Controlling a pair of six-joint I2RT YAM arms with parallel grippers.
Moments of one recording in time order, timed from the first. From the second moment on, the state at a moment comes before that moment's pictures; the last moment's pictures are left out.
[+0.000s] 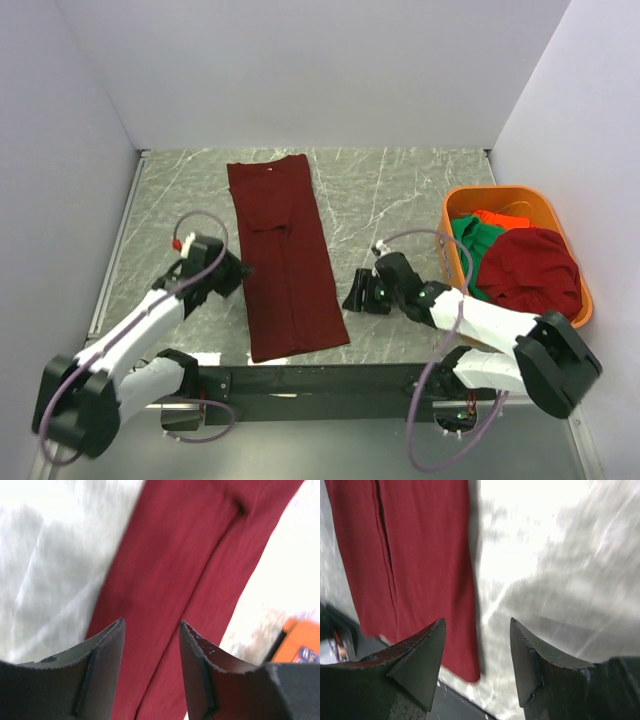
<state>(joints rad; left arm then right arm) -0.30 1.06 0.57 -0.34 -0.05 -1.11 0.67 1.20 0.50 -0.12 -0.14 0.75</state>
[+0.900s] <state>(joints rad) -1.08 0.90 0.54 -0.99 -0.36 -1.80 0.83 1.11 0.27 0.09 -0.24 0.89</state>
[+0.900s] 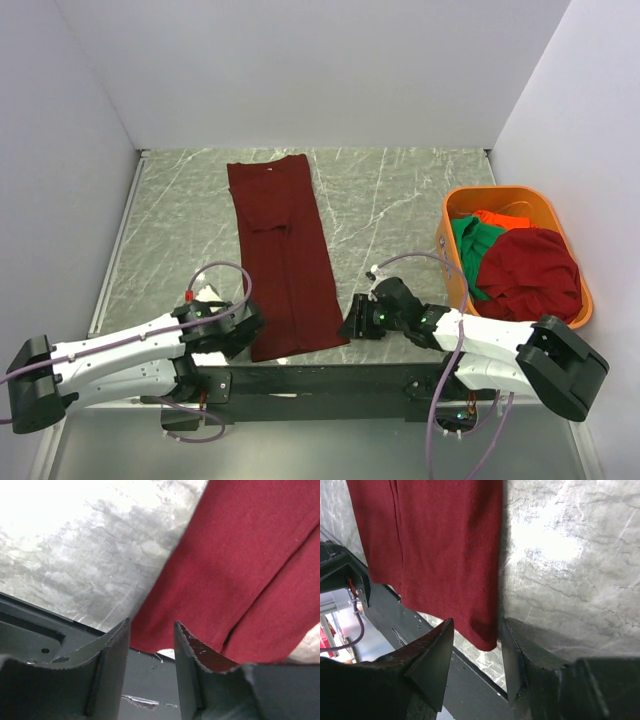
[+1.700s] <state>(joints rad) -1.15 0.86 0.40 -0.82 -0.24 -1.83 0.83 1.13 0.24 0.12 -0.29 0.88</state>
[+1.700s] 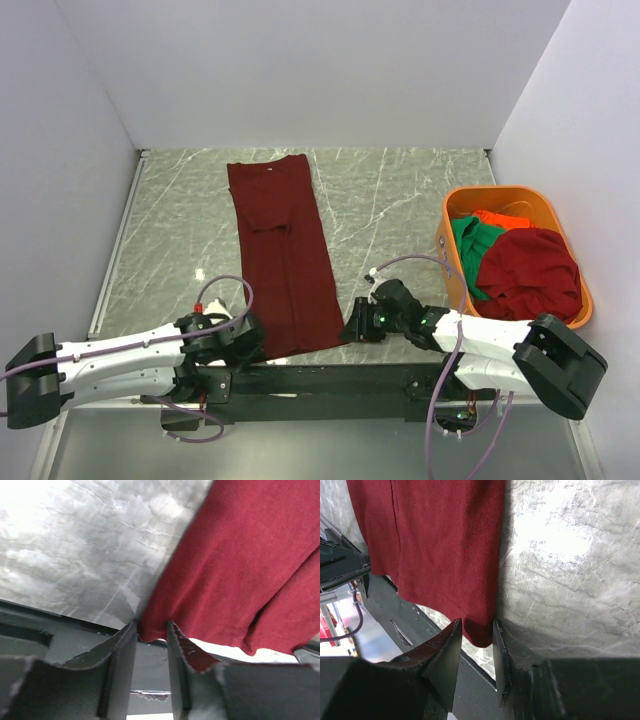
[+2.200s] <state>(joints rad) -1.16 0.71 0.35 -0.81 -0.23 -1.79 0.84 1.05 0.20 0.06 -0.29 0.91</state>
